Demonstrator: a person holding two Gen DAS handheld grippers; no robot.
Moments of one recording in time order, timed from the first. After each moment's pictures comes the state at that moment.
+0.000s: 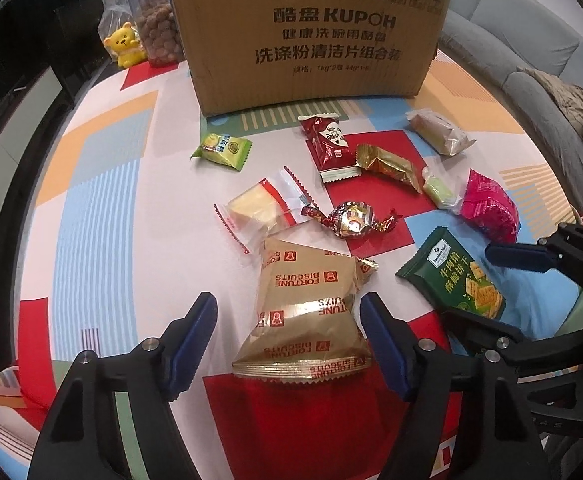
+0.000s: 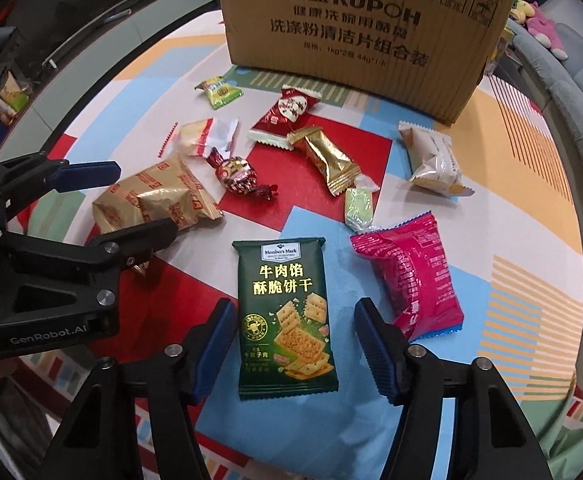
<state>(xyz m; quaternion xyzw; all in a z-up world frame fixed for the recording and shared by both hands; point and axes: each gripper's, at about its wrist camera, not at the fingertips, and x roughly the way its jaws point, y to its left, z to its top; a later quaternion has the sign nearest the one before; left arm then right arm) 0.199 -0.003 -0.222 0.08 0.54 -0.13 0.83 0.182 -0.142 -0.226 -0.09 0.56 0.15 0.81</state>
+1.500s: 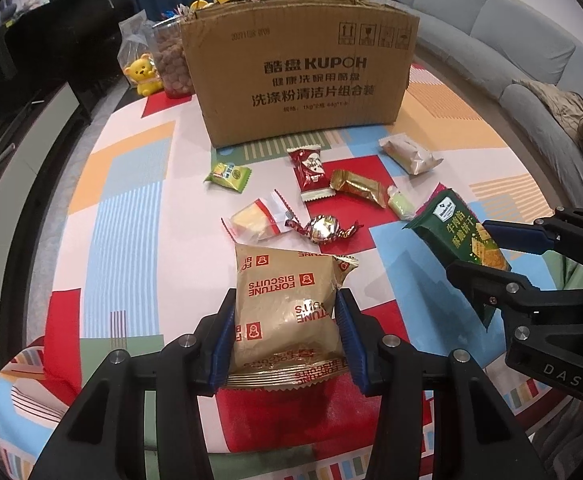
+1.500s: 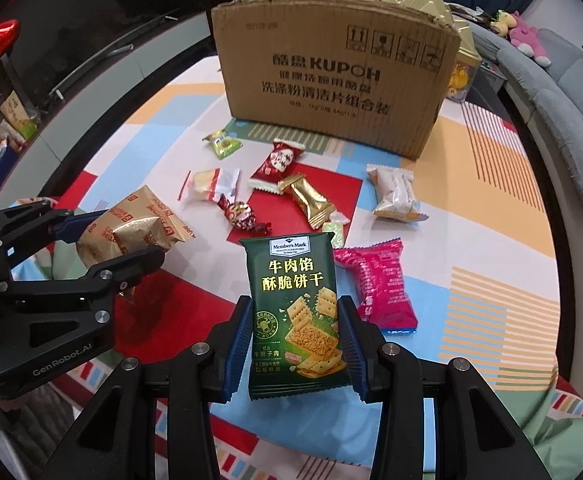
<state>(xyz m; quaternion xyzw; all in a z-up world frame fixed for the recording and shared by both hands) 0.163 -0.016 -0.176 0.09 0.50 -0.11 0.85 0.163 -0.161 -0.172 -0.07 0.51 0.14 0.85</state>
